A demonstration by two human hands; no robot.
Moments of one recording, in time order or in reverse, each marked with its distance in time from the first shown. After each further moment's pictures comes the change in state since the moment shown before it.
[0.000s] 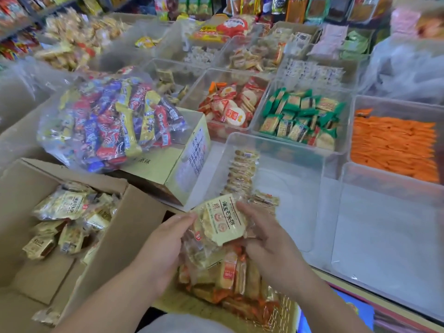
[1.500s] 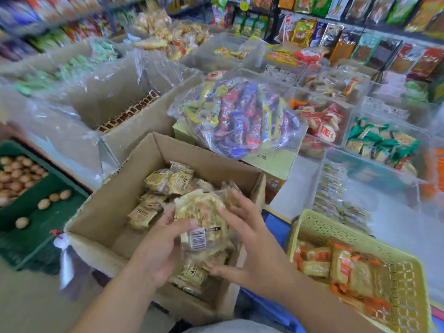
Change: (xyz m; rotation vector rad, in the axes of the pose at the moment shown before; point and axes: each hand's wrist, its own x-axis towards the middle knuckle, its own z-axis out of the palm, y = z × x) left_hand -0.034 -0.020 -0.340 -0.451 -0.116 0.140; right_hand 0.035 -0.087 0.327 -0.609 -0.160 -0.464
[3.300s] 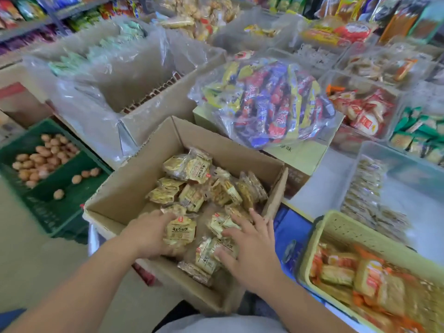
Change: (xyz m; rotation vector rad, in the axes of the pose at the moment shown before) left_hand 0.050 -0.001 -0.091 1.937 0.043 -0.105; right_hand 0.005 0.043 0.058 -0.334 -0.272 0.318
